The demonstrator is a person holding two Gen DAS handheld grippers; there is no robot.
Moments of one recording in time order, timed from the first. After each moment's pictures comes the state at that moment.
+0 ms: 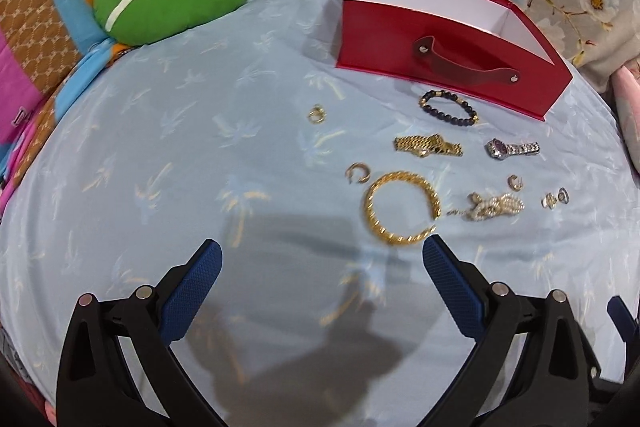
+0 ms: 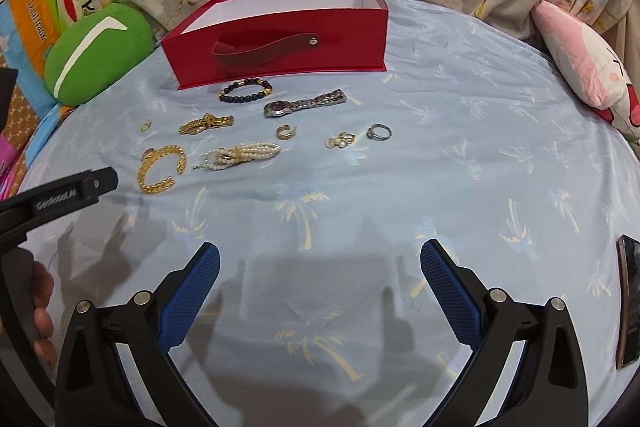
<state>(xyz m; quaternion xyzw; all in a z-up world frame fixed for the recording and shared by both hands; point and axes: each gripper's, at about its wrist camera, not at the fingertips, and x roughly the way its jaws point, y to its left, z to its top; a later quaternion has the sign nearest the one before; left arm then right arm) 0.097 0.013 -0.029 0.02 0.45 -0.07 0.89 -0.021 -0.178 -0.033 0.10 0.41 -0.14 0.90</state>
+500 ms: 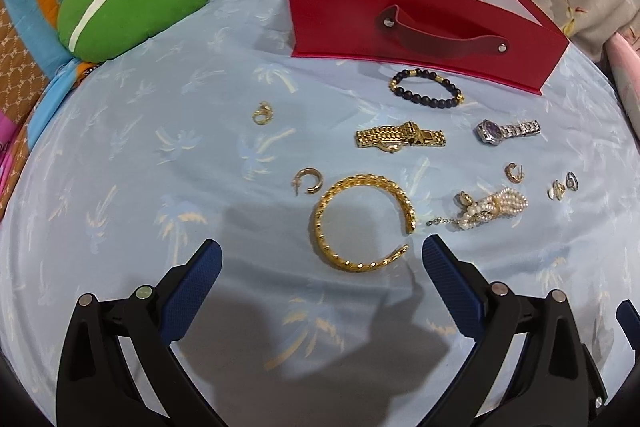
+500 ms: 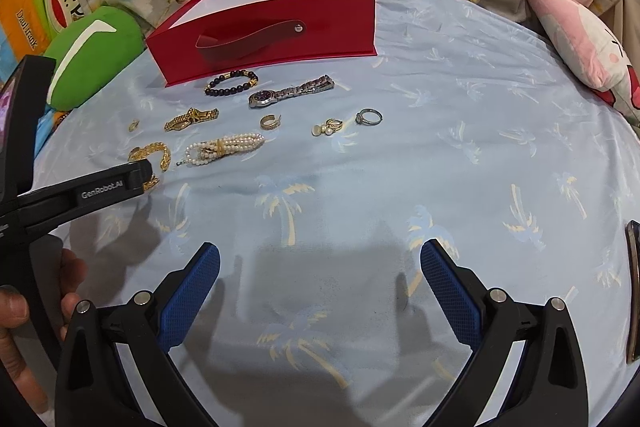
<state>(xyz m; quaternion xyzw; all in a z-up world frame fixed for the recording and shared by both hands) 0.118 -0.025 -0.055 0.06 0.46 -0.09 0.88 -0.018 -0.188 -0.045 0.12 0.42 -0.14 0.89</state>
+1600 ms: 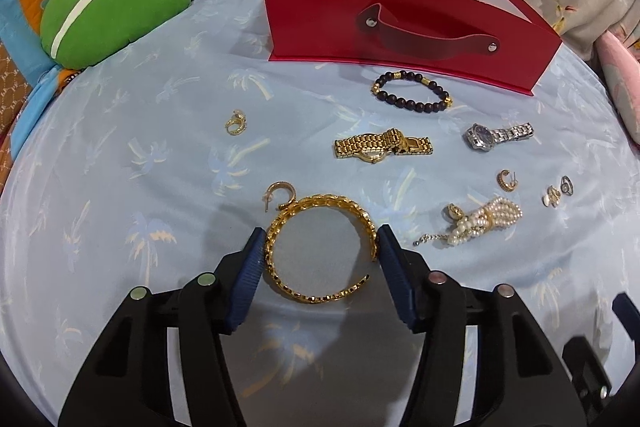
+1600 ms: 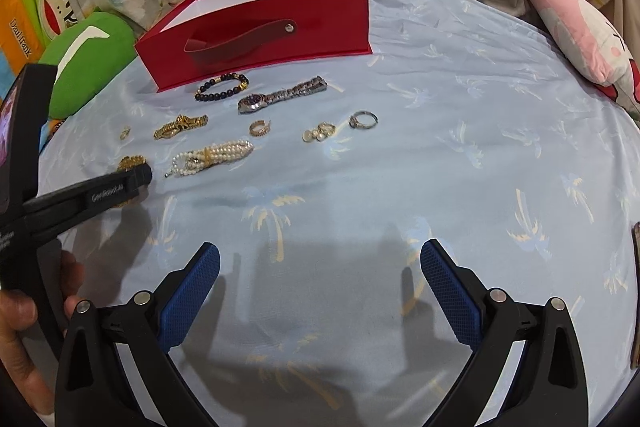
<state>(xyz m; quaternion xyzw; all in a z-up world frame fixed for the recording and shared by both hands) 0.127 -0.036 -0.059 0.06 0.45 -0.12 0.88 -0.001 -0.197 -0.047 0.13 0.41 -0.14 0.89</state>
